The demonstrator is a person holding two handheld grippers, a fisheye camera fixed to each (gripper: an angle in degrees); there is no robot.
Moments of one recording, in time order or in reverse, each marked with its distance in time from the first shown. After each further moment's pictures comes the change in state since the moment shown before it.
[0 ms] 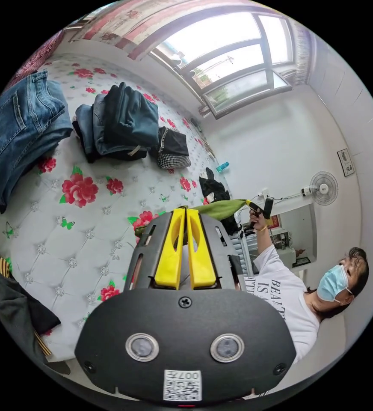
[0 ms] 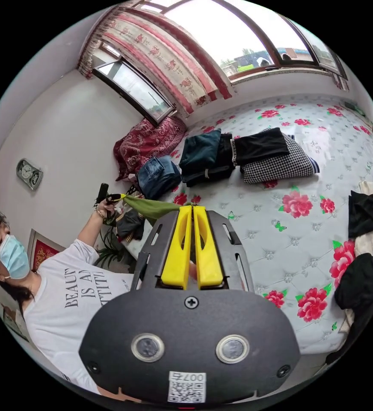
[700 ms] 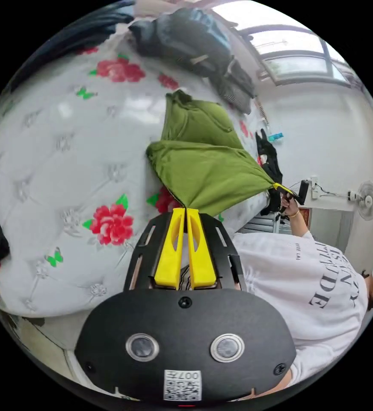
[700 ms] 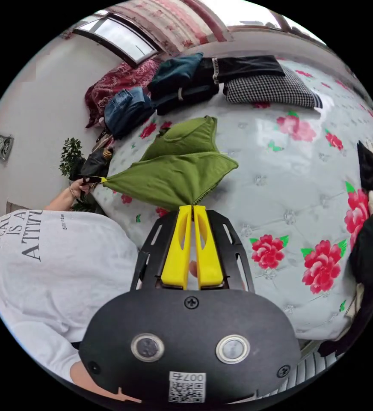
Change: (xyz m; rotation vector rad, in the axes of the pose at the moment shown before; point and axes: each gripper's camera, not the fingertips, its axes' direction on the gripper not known) left arm -0.167 0.187 0.187 -0.273 -0.211 -0.260; right arm 0.122 0.157 0.197 -0.402 0.140 0.018
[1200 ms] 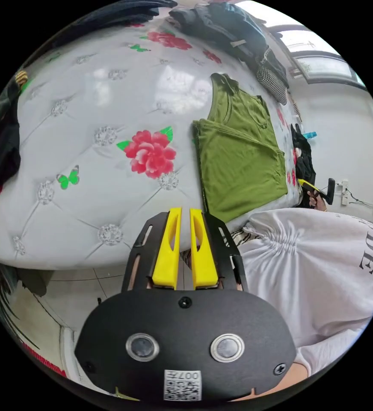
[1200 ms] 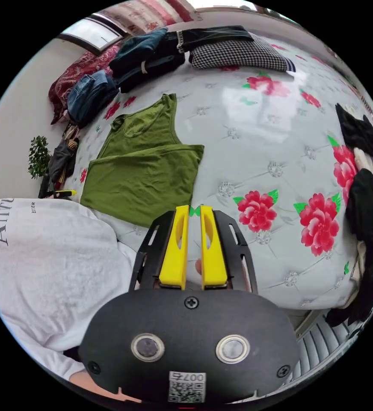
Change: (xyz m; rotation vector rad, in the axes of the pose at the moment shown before) left arm -0.061 0.068 0.034 0.008 -0.200 -0.065; right arm 0.013 0.011 0.066 -0.046 0.177 0.068
